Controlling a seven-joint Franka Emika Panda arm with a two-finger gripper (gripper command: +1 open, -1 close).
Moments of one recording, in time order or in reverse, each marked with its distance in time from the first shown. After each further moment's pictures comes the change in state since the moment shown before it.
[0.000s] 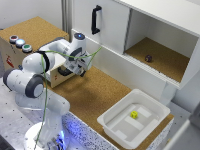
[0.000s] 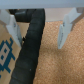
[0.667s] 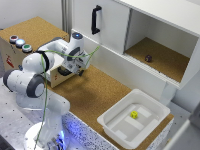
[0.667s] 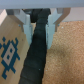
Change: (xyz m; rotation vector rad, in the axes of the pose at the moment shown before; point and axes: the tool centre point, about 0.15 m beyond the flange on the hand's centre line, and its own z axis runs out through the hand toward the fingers) arm 0.004 -0.023 0.004 -0.004 0.015 -0.001
